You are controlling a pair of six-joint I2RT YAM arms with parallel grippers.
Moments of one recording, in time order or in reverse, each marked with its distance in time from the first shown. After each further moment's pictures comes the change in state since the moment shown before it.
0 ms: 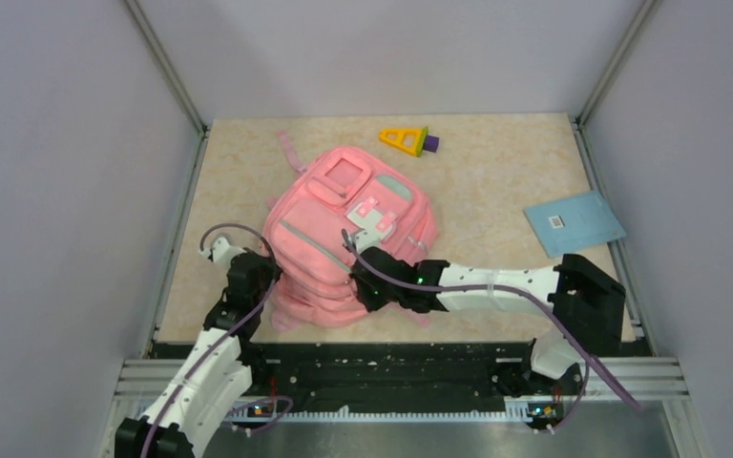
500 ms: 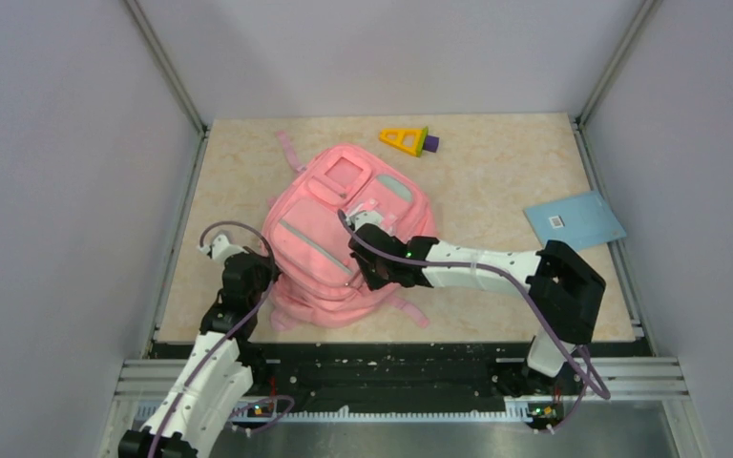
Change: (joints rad) left arm 0.038 -0.048 0.006 -0.021 0.085 0.074; right arm -0.090 0.134 0.148 -0.110 0.015 -0.069
